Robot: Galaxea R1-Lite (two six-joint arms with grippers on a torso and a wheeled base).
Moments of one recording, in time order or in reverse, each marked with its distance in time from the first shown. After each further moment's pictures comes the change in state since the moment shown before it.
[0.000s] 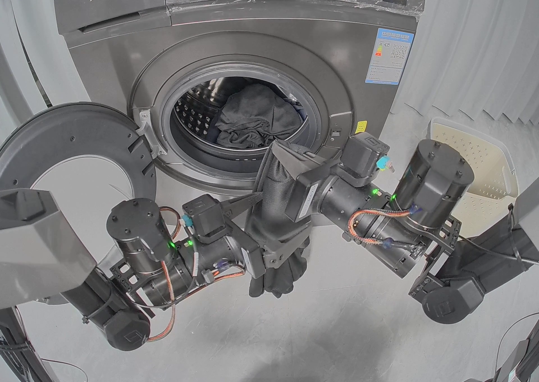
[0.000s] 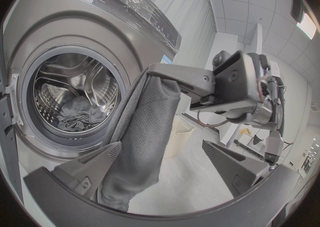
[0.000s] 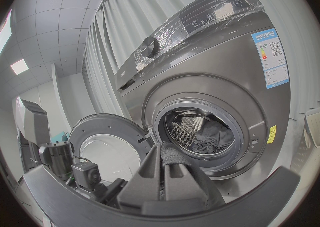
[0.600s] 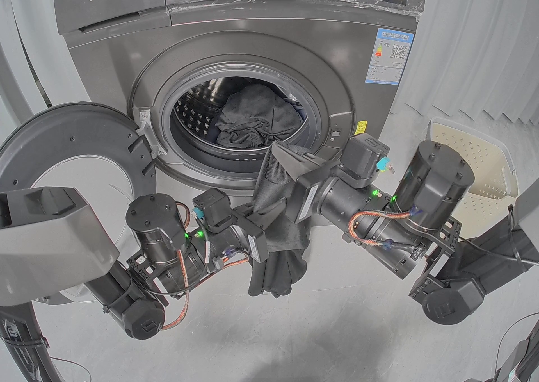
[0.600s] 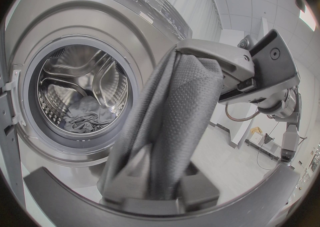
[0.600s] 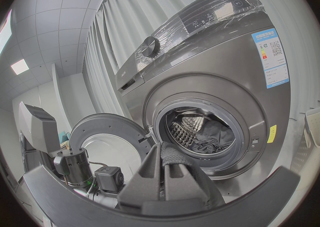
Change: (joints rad) left arm 0.032 0.096 -0.097 -0.001 0.057 0.025; right arm 0.002 0.000 0.006 -0.004 0.001 0.000
